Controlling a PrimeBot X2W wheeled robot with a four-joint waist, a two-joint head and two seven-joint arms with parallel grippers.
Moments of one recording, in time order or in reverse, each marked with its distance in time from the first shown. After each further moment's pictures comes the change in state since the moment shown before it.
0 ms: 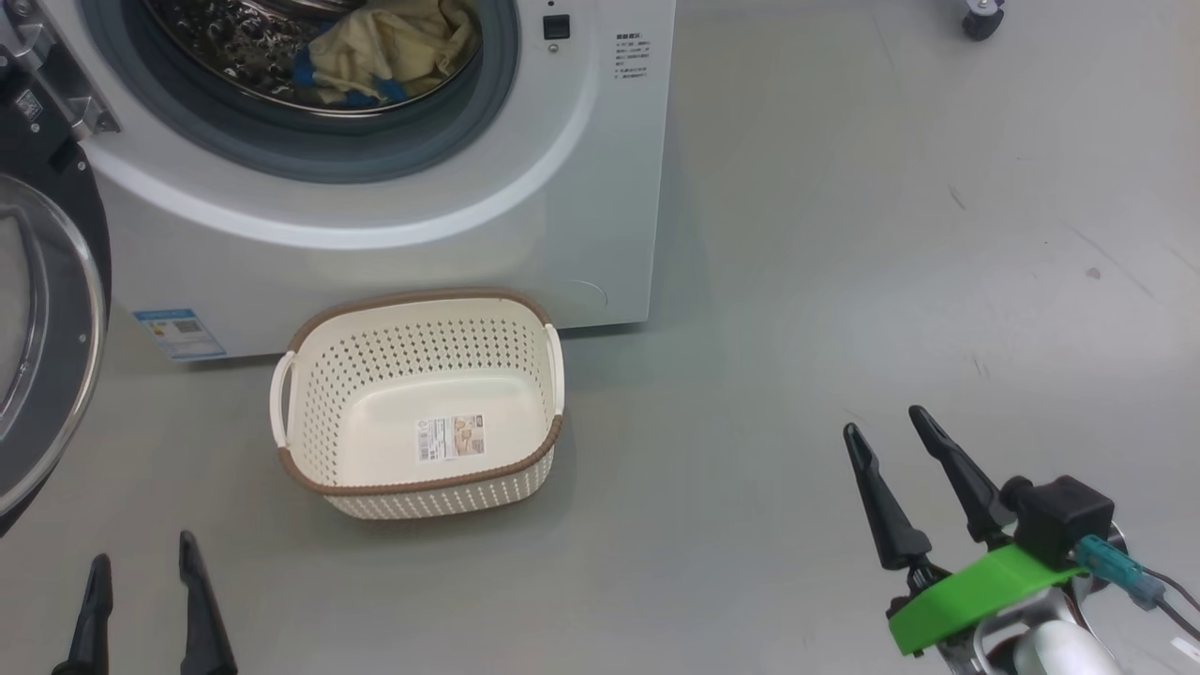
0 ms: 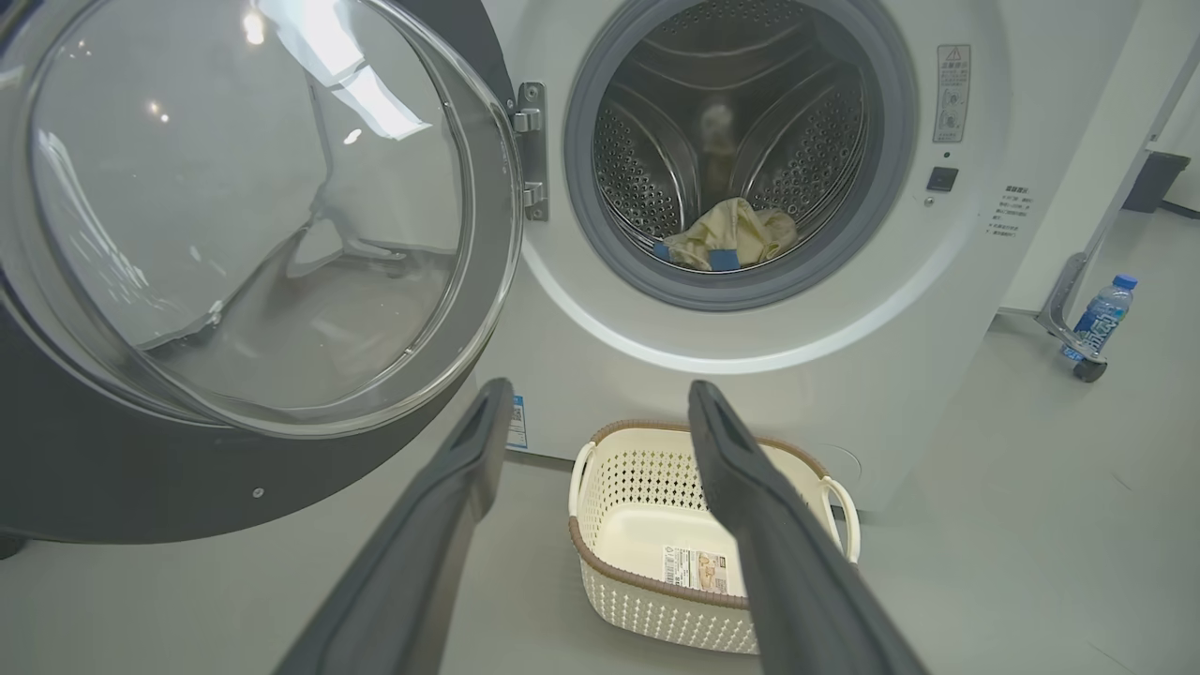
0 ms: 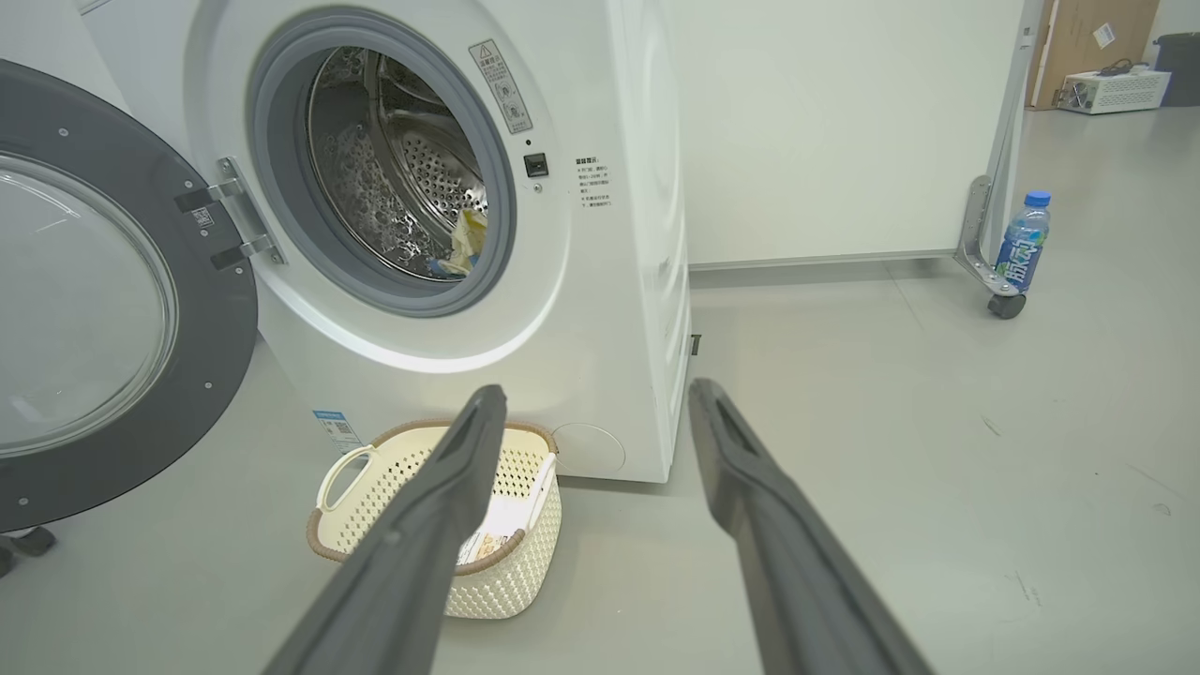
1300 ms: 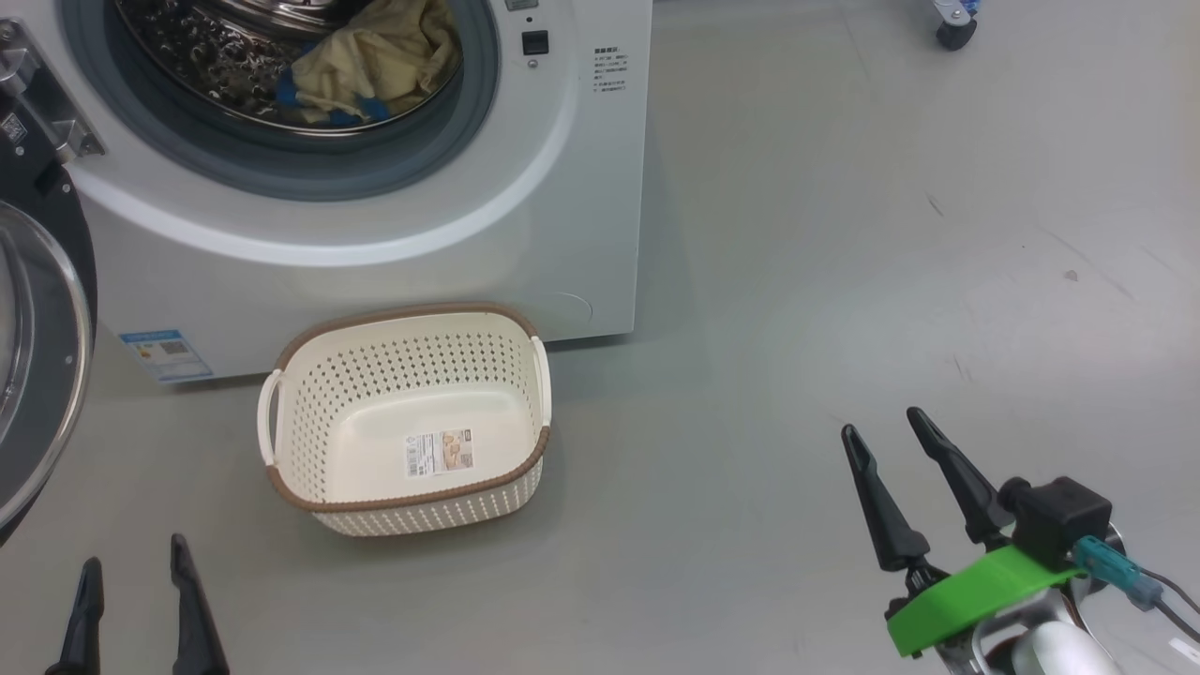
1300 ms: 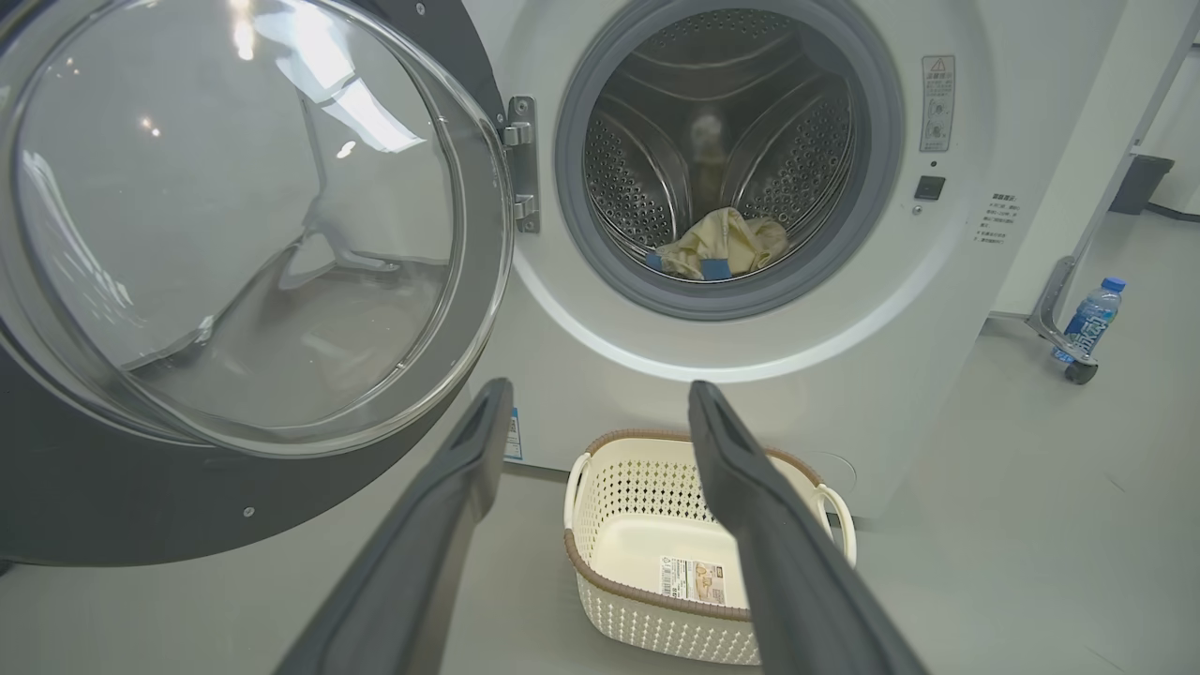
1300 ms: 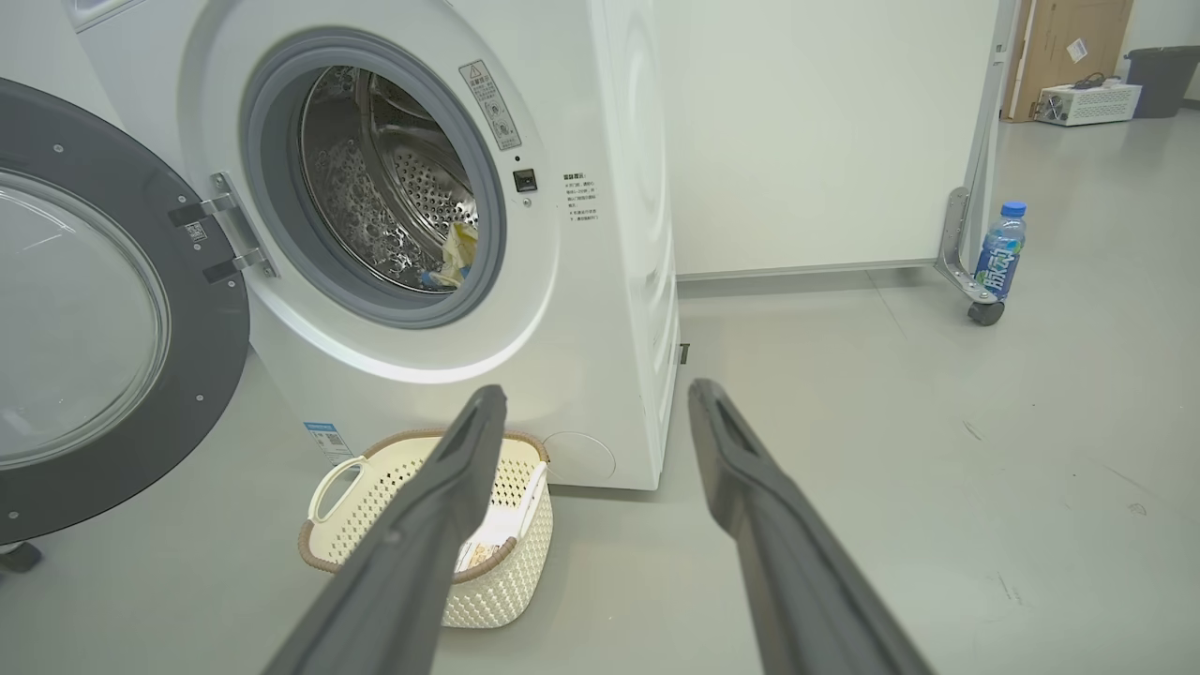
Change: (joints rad) left arm -0.001 0.004 0.011 0.011 0.000 -0.002 0.000; right arm 0.000 0.001 0.003 0.001 0.001 0.000 0.000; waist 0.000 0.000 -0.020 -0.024
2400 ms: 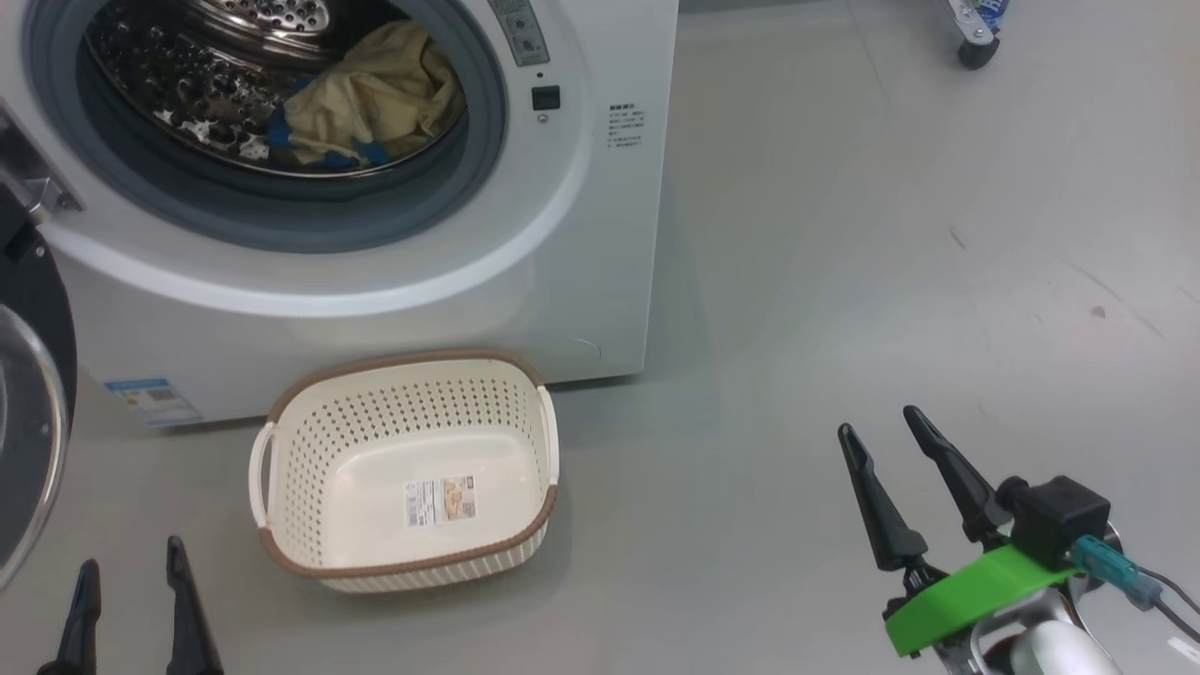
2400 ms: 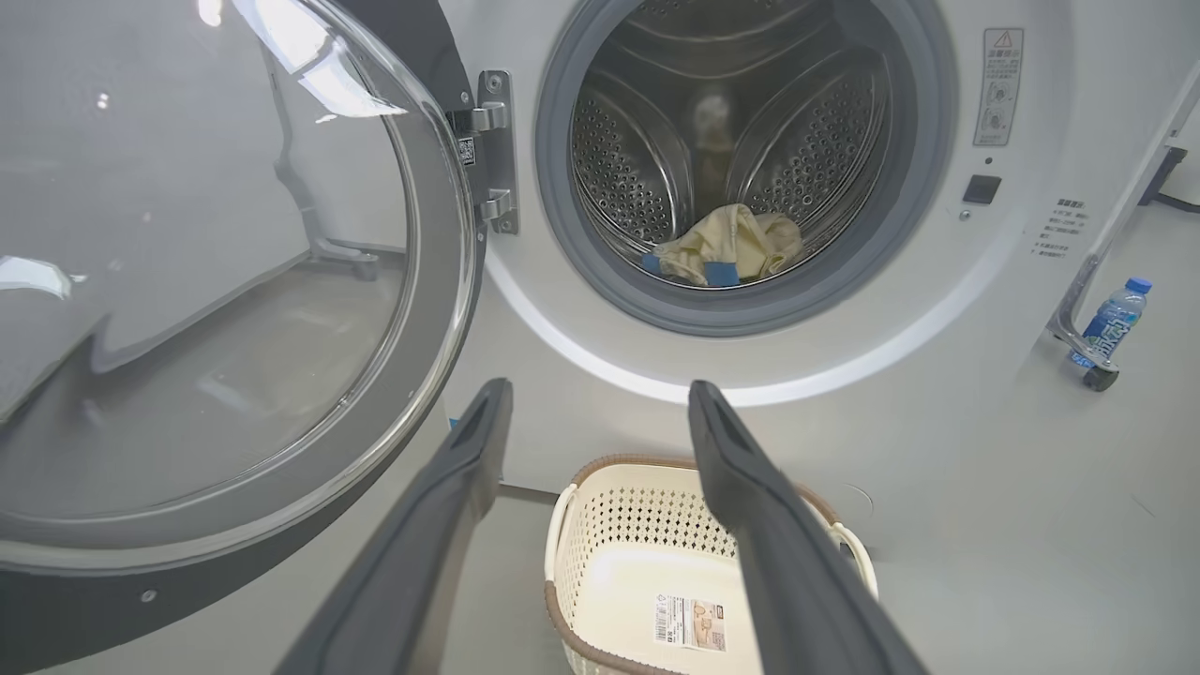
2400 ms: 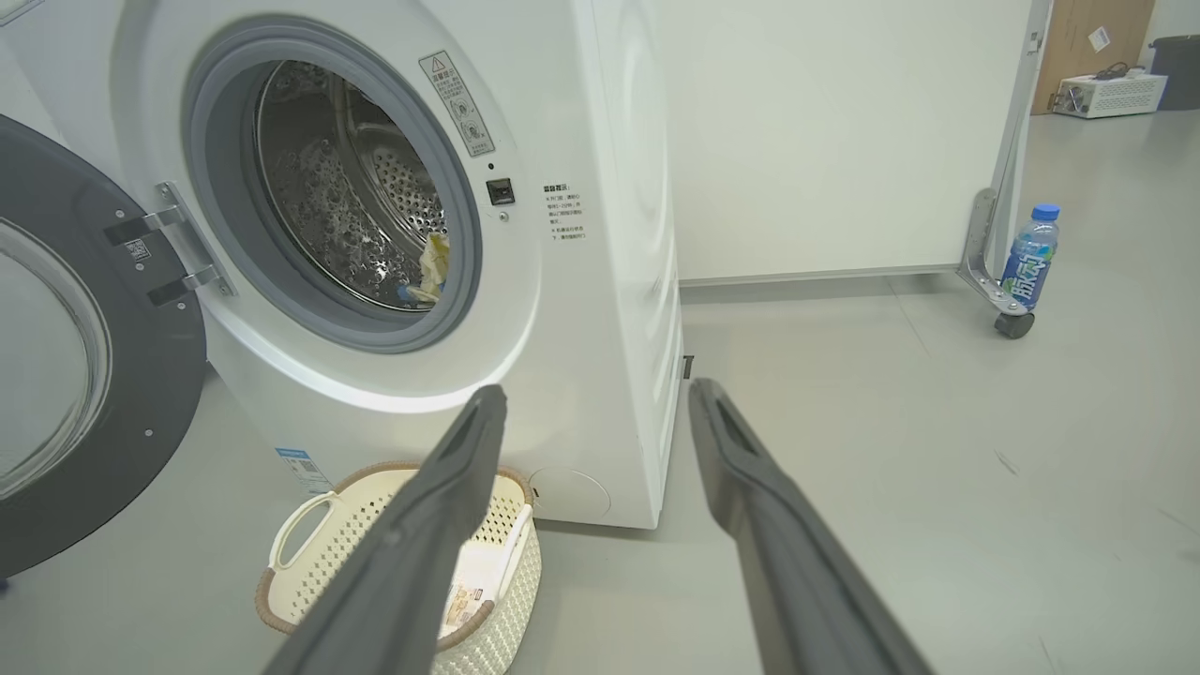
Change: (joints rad) left arm -0.002 0.022 -0.005 0.012 -0.037 -0.007 0.001; right arm 0.000 0.001 0.003 -0.006 0.000 0.000 0.000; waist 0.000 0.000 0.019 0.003
